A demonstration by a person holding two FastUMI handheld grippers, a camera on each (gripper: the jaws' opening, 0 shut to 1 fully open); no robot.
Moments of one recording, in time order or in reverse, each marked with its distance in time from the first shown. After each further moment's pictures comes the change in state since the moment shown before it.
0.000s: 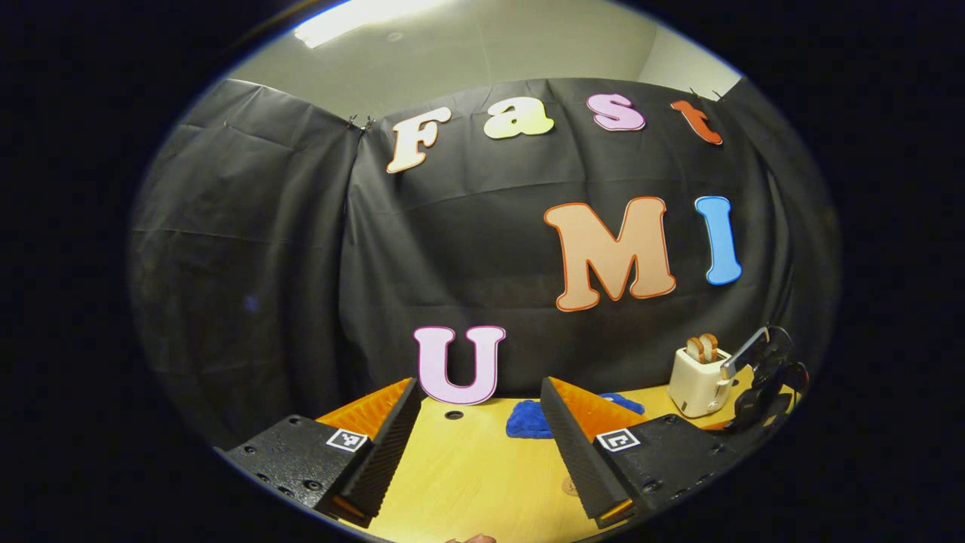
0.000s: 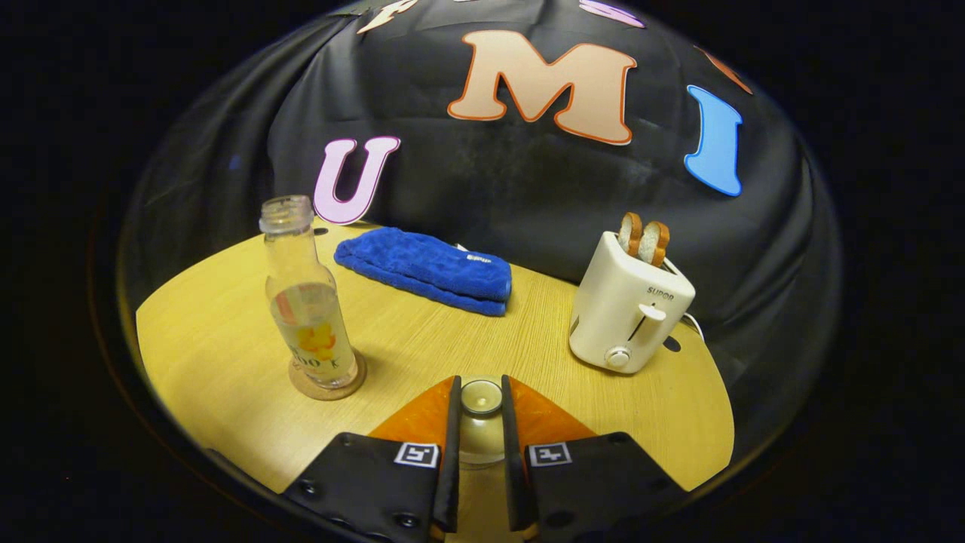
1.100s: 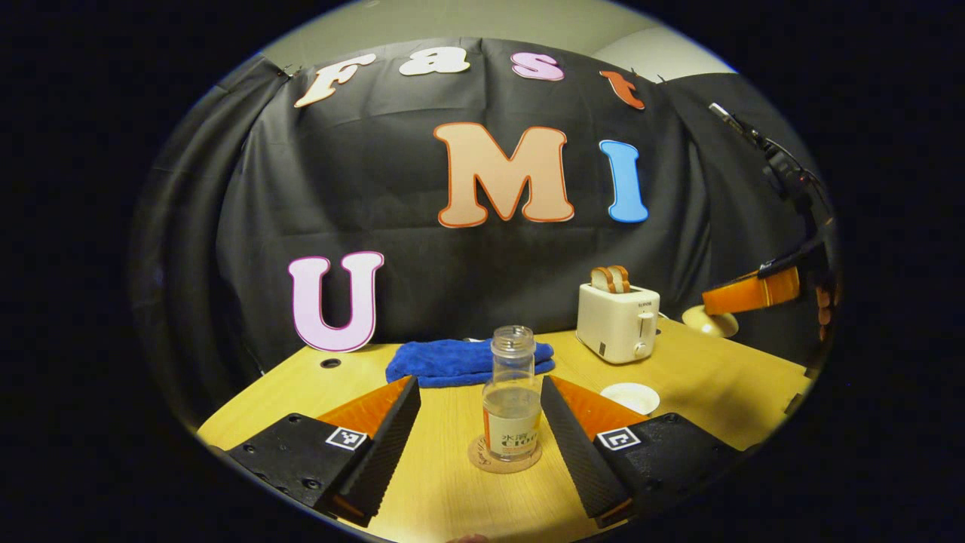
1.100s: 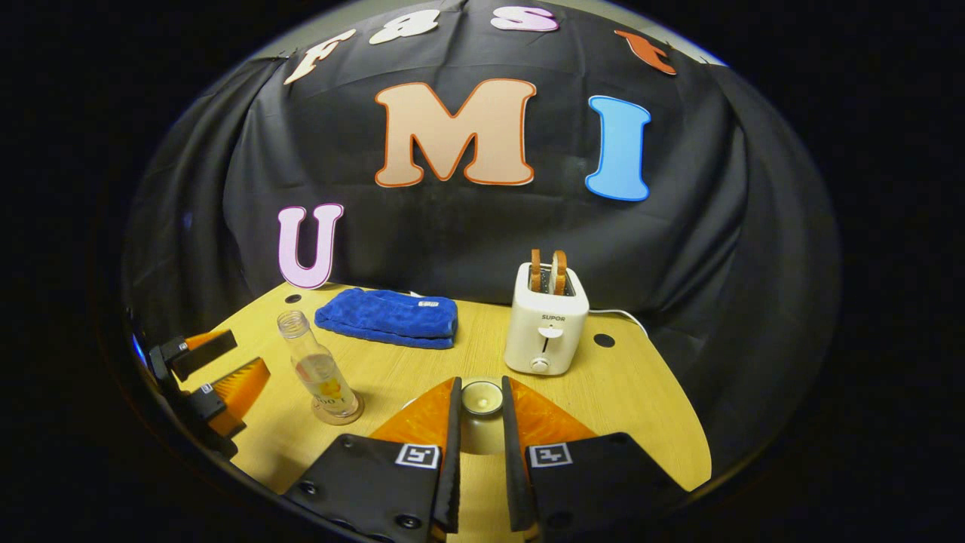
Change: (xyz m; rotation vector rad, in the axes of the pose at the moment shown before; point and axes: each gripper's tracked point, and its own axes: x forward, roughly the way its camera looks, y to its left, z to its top) left arm 0.023 -0.131 -0.161 -0.040 0.151 -0.408; right arm -0.107 -0.074 0.050 0.196 -0.062 -0.151
